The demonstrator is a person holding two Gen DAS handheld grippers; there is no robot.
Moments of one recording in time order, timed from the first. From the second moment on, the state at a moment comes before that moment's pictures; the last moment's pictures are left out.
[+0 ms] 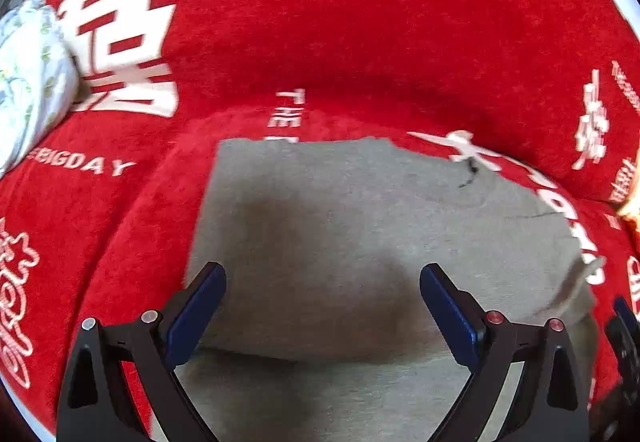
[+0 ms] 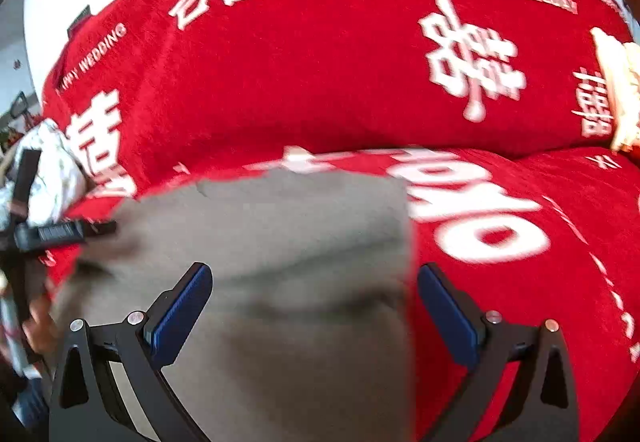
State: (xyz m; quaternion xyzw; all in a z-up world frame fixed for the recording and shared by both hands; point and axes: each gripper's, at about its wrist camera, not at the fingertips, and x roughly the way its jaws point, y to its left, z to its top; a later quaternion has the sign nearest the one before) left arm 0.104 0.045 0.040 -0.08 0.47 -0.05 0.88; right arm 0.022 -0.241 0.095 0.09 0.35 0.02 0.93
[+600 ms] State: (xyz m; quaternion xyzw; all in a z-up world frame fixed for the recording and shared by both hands) left arm 0.078 0.028 0.024 0.00 0.45 -0.06 0.89; right arm 0.045 -0.249 0.071 0.06 0.43 -0.09 0.90
